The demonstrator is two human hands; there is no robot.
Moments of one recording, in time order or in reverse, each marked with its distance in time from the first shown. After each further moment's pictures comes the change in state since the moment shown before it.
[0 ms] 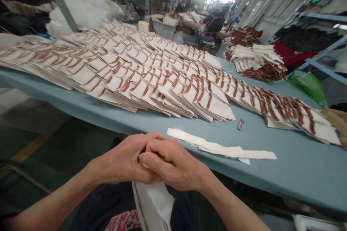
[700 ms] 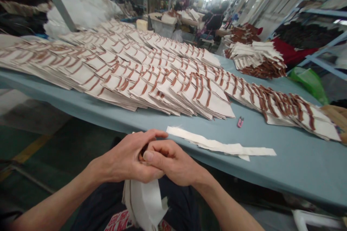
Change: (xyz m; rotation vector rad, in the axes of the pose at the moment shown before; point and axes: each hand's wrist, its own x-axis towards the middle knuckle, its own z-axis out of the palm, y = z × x) left_hand 0.000 0.004 0.003 0.110 0.020 -0.094; right_hand -0.011 0.019 0.014 0.493 -0.016 0.169
